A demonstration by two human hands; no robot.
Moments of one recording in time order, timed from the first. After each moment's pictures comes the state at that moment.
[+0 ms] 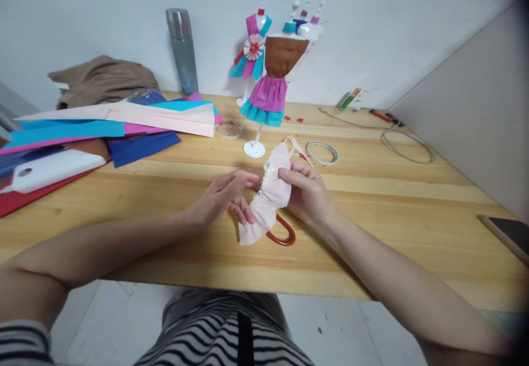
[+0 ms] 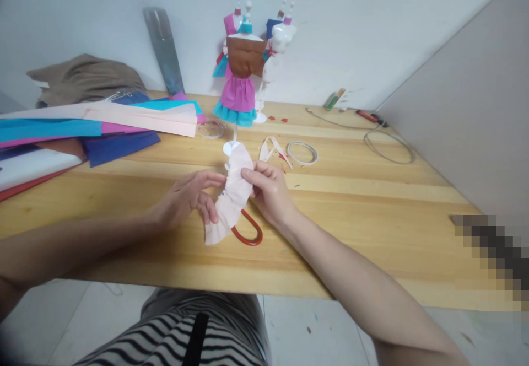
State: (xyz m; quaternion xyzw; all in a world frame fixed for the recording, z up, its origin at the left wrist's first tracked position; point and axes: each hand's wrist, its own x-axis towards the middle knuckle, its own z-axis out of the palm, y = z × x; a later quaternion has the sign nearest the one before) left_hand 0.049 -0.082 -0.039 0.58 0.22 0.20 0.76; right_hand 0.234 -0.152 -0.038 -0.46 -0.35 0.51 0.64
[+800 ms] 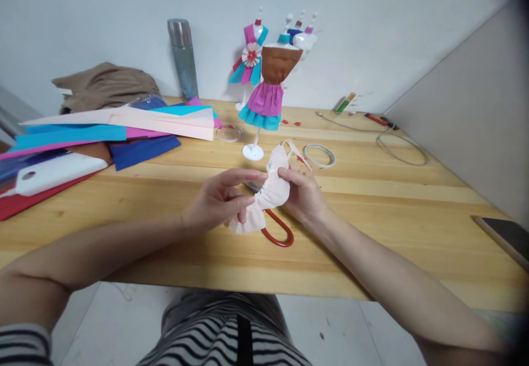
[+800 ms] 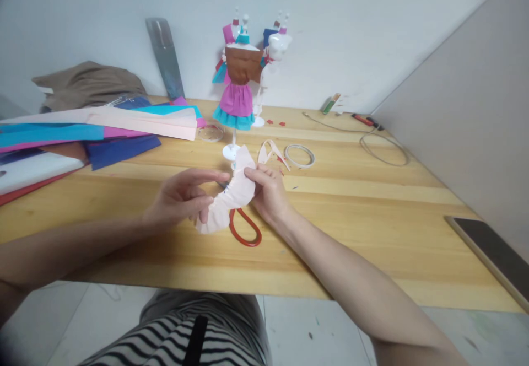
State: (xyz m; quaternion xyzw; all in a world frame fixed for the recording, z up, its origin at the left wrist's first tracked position) left_hand 0.041 -0.086 -0.024 0.68 0.12 0.31 0.65; right_hand 0.233 -0.144 -0.041 -0.44 -0.26 0.50 0.70
